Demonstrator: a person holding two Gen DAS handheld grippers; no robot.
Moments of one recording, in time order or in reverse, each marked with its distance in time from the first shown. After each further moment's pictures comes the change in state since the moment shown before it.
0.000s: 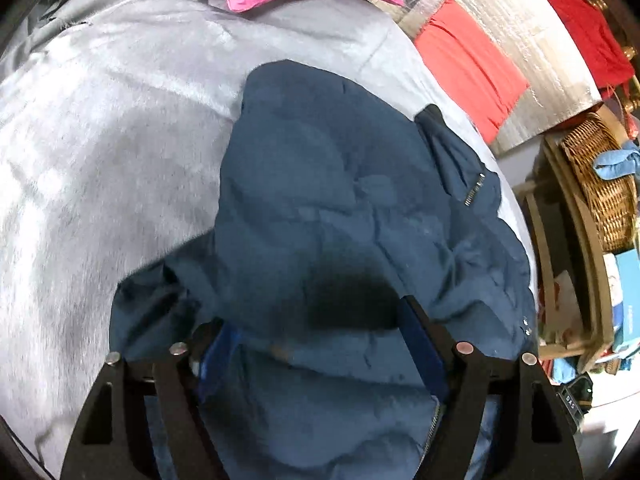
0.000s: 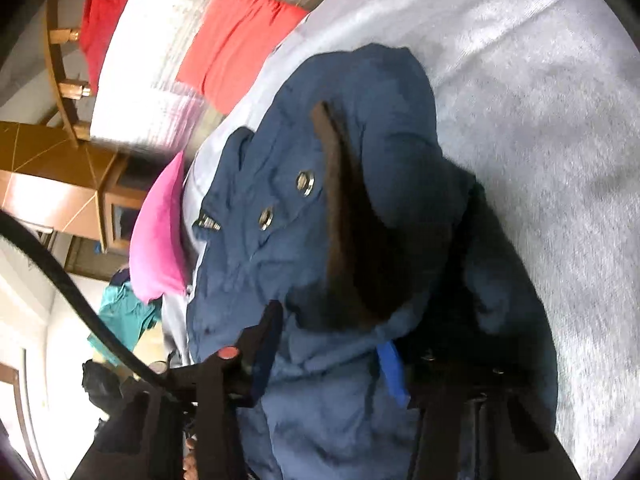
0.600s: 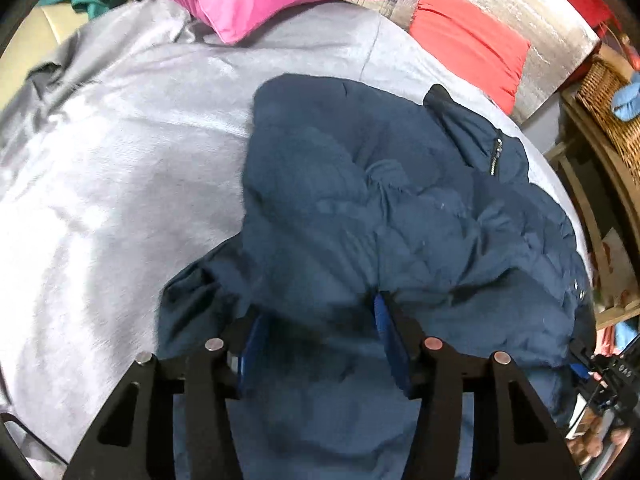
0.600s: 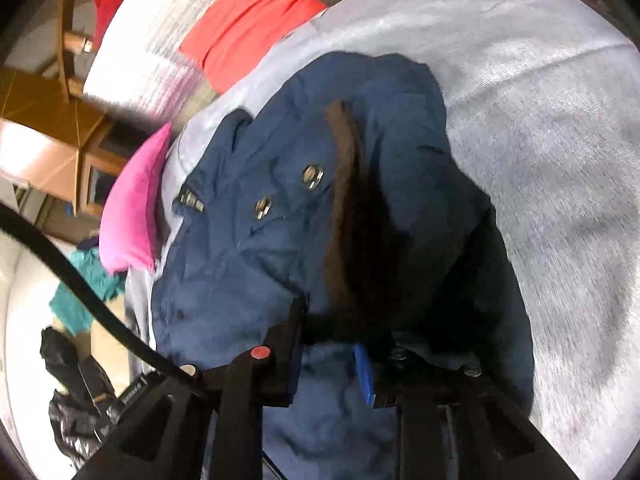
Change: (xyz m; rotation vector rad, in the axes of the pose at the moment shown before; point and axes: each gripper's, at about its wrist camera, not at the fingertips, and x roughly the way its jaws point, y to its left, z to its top) left arm -0.009 -0.032 -0.024 0.182 -0.053 0.208; right arm -0.002 0.023 -0.004 -0.164 0.058 -0.121
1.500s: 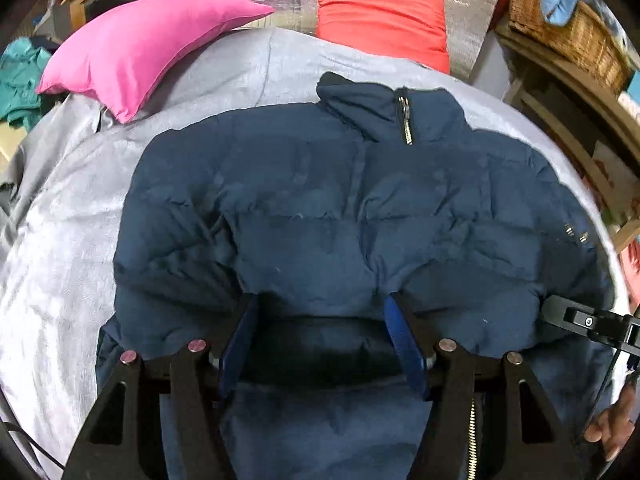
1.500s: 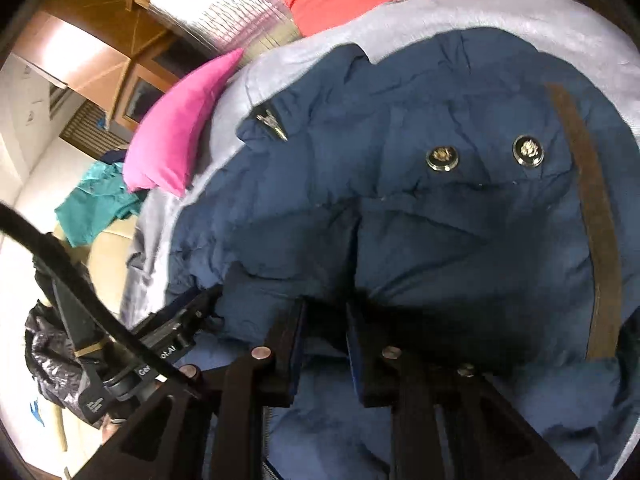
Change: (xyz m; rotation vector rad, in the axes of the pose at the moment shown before) left arm 0.023 -0.078 0.006 0.293 -0.078 0.000; right arm 0.046 0.075 -0.012 -0.276 0.066 0.076
